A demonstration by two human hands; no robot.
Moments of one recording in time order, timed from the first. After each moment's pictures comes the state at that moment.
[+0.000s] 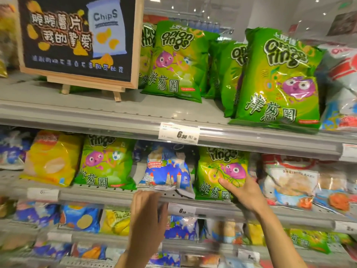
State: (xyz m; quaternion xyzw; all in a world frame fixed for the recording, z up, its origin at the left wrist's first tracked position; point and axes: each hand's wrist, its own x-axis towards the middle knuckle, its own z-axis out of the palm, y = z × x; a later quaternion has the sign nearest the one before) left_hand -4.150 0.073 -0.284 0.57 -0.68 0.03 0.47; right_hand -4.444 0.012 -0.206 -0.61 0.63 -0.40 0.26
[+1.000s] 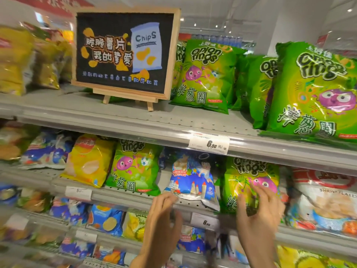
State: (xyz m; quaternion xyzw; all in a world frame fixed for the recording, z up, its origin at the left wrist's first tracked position) left_hand -4.132 0.084 -0.259 0.58 -0.65 -0.02 0.49; right_hand -4.347 0.073 -0.205 -0.55 0.59 -0.58 -0.05
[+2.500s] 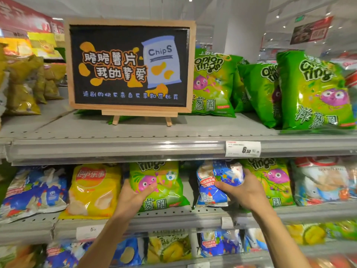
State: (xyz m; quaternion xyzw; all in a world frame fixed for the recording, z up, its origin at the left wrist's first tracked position) left_hand -3.944 -0.012 -0.202 0.50 -0.54 -0.44 0.52; right_hand -4.264 0.032 -0.153 -0.51 0.72 -0.42 0.22
